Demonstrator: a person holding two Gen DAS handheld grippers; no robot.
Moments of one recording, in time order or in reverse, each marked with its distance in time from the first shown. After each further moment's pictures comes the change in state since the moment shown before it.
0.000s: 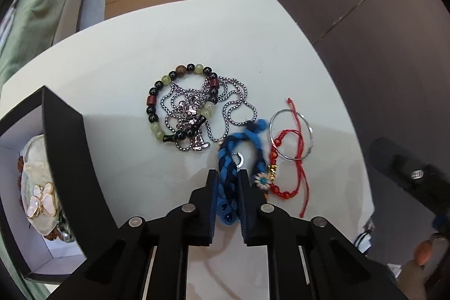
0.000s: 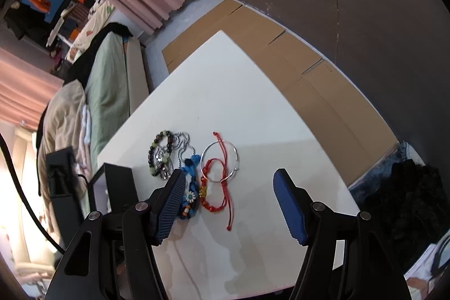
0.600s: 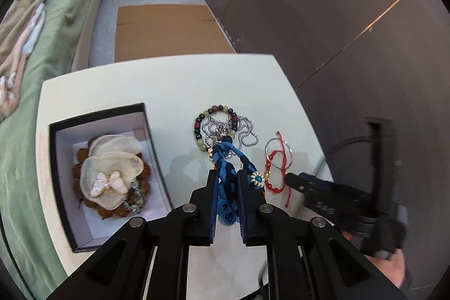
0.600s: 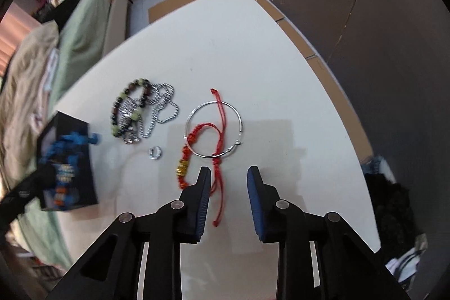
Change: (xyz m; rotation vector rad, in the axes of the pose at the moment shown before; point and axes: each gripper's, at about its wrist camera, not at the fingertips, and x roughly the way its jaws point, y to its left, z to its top) left arm -0.087 0.038 -0.016 -0.068 -0.192 -0.092; right arm 0.056 0.032 -0.022 -0.198 0.118 -0.233
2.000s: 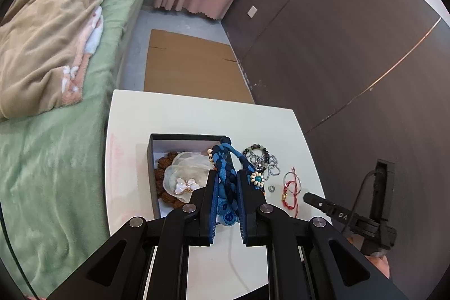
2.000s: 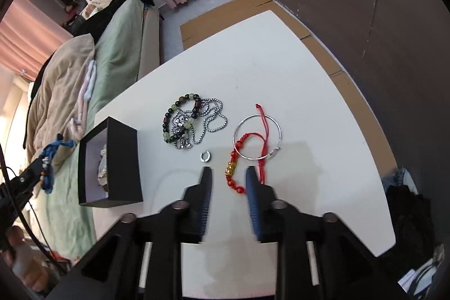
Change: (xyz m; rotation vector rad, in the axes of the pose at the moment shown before) left arm -0.090 0.073 -0.014 -0.145 -0.200 -0.009; right arm -0.036 0.014 -0.003 -0.015 -0.094 0.189
